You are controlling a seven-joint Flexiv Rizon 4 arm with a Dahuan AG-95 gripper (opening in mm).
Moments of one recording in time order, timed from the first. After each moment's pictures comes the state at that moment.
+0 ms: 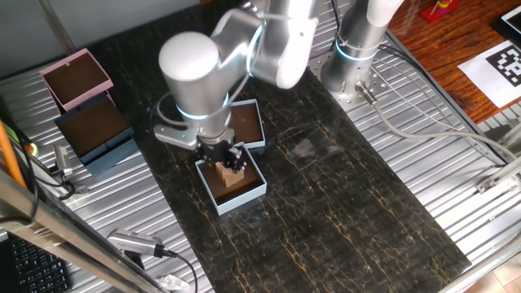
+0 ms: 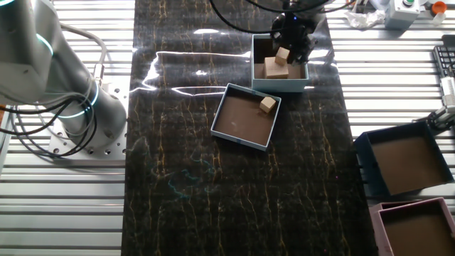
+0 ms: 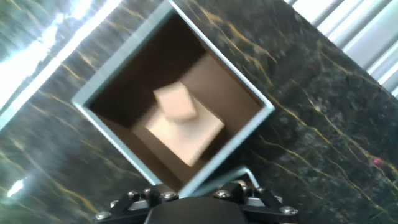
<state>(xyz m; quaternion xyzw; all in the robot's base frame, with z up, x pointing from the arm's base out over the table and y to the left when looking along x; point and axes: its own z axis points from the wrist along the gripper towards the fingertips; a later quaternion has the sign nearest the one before) 0.511 0.155 0.088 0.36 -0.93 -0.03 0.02</state>
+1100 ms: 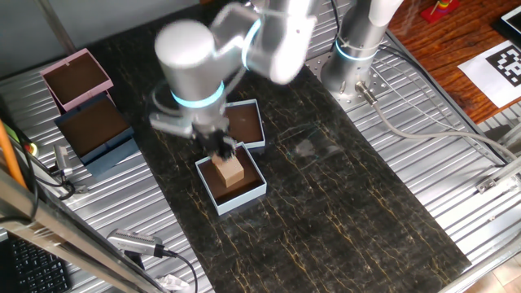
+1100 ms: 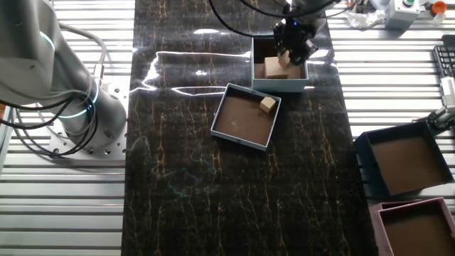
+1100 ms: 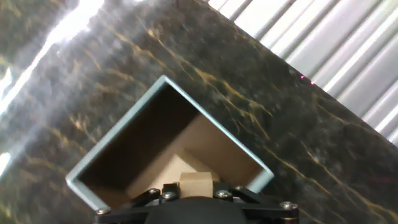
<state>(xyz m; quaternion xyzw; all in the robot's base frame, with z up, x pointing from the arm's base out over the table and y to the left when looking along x) 0.509 0.110 0.104 0.38 -0.93 -0.03 0.01</state>
